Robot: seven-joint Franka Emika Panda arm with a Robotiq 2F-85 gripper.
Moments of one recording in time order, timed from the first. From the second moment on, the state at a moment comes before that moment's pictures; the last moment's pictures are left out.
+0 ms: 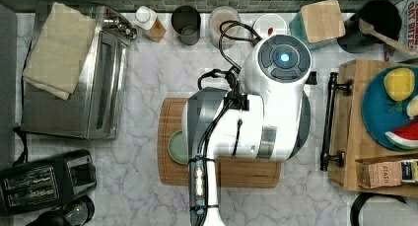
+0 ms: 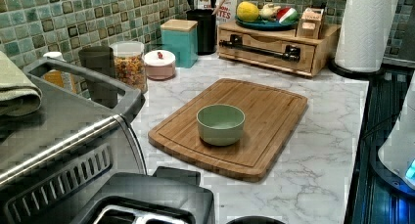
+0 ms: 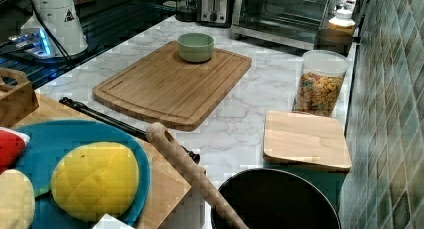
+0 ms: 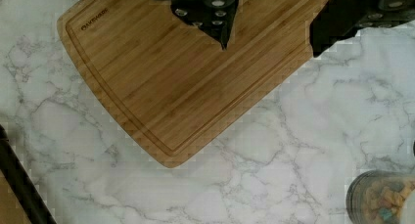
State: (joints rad) arm -0.05 0.06 -0.04 -1.86 0.02 0.27 -0.14
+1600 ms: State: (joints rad) arm -0.10 0.11 -0.18 -2.03 -0.15 0.50 -0.69
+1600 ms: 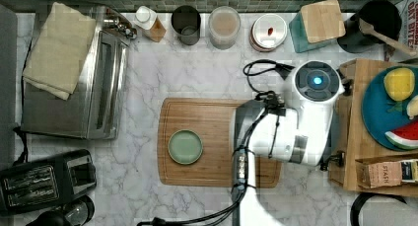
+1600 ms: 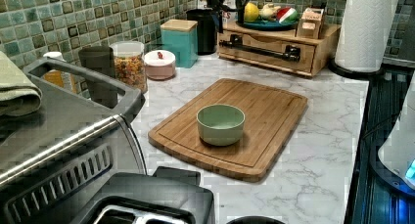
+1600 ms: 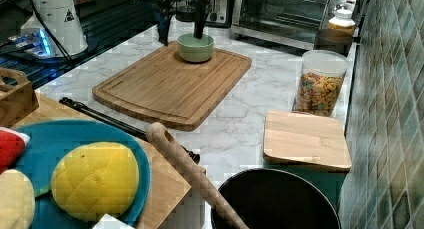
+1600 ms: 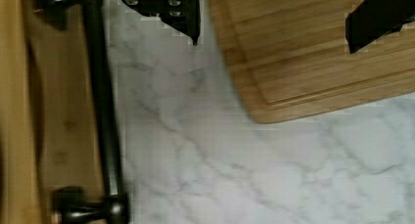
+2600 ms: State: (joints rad) arm -0.19 0.15 -0.24 -2.12 -0.25 0.82 -0.89
